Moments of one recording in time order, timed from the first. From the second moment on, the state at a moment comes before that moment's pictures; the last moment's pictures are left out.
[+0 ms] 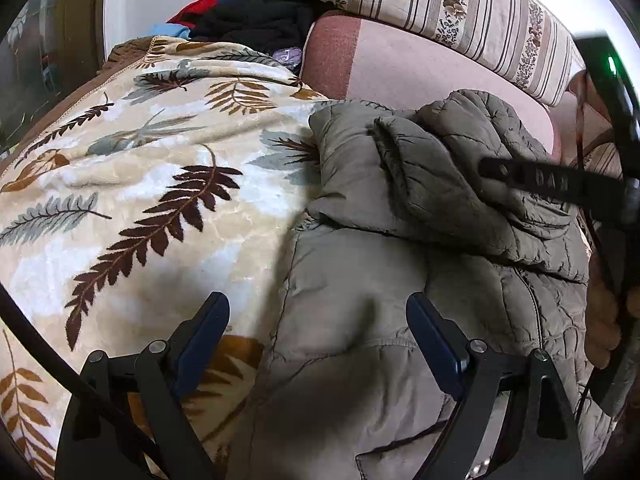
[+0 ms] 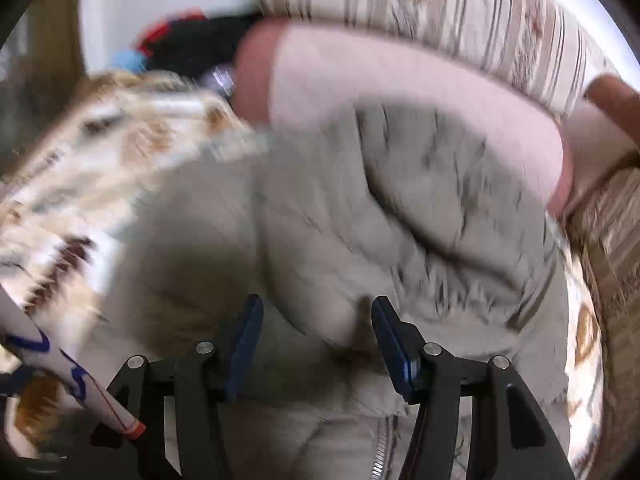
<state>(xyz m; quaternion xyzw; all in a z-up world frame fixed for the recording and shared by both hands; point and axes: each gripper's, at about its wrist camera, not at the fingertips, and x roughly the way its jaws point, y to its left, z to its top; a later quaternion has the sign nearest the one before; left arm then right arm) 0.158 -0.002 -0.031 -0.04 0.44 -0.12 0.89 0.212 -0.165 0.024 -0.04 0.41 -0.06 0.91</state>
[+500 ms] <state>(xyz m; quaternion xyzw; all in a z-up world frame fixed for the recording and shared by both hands) 0.158 -0.003 -0.034 -0.03 0.44 -0.12 0.89 0.167 -0.203 0.031 0.05 0.44 -0.03 0.89</state>
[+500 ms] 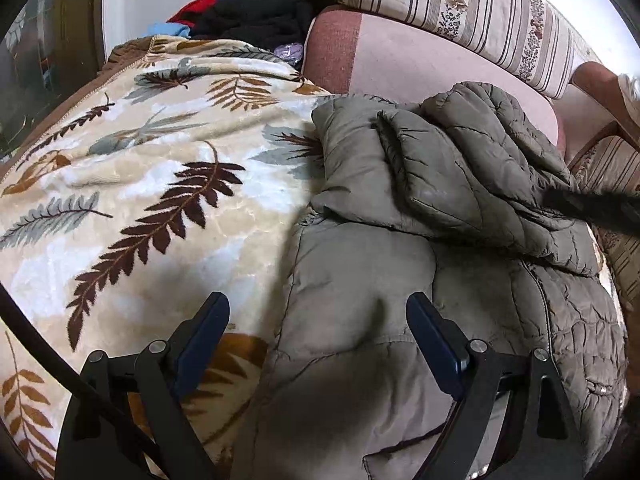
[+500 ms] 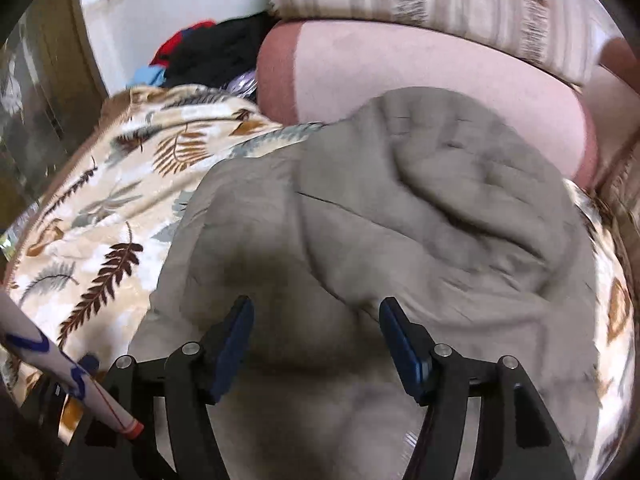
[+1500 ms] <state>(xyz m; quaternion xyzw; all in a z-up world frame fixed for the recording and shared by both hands) 0.029 0.010 0.007 0.02 0.47 0.02 0.88 -0.098 -0.443 -0.028 0.19 0.44 -0.20 0.86</state>
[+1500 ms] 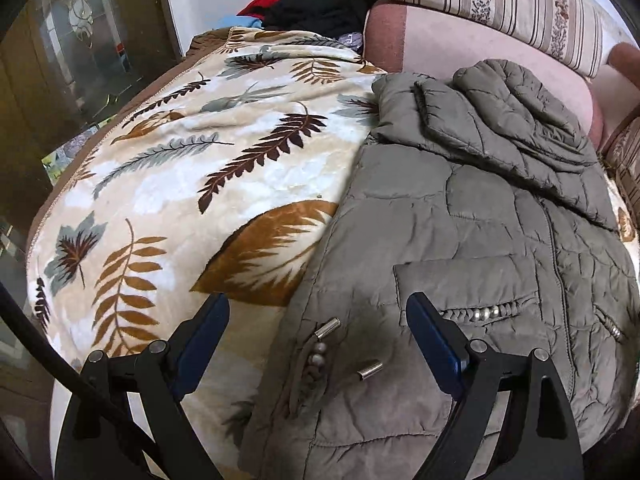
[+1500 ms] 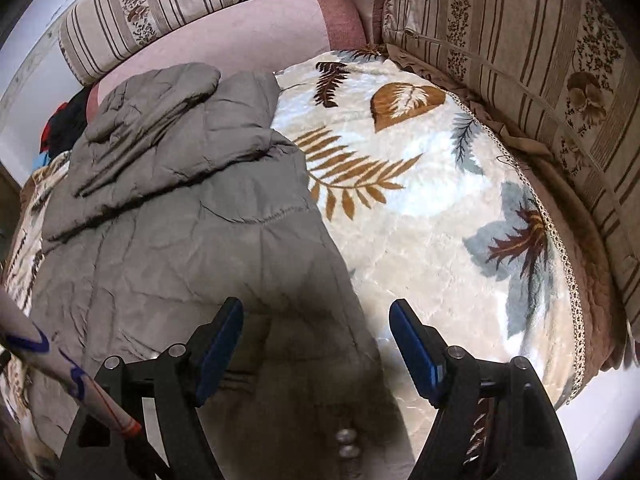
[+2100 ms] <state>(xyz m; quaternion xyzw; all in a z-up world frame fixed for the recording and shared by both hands) 0.037 -0.003 -0.012 0.05 0.49 0.01 0.87 -0.112 -0.468 -0.040 0.23 0.43 -0.21 0.84</state>
